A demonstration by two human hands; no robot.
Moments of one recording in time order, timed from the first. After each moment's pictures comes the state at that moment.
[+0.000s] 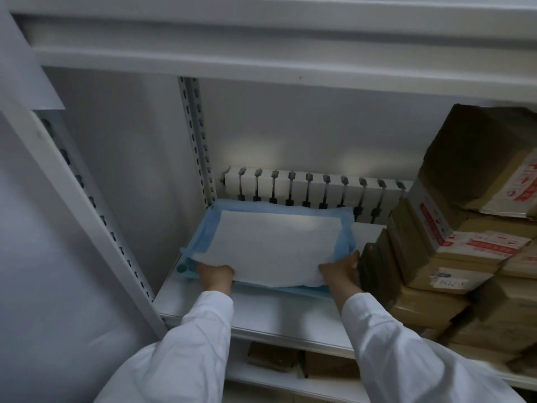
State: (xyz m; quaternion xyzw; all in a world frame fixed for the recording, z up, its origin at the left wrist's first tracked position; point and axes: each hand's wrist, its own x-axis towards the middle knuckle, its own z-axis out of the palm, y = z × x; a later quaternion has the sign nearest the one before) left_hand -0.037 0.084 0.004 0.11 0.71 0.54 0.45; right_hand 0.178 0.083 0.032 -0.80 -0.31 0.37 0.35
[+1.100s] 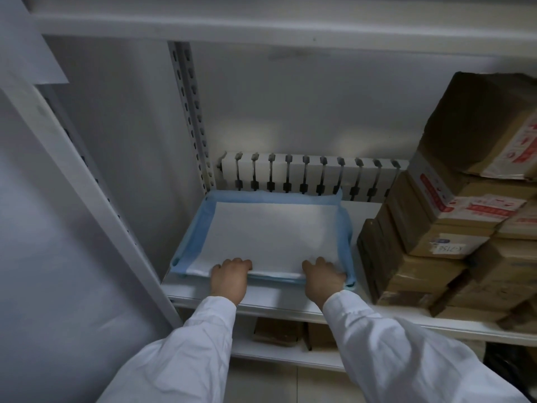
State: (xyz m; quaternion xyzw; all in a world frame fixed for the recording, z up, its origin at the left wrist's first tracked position) left_hand -0.049 0.036 -0.019 0.74 0.68 -0.01 0.03; right_hand 0.144 0.028 0.004 -0.72 -0.68 0.11 -0.12
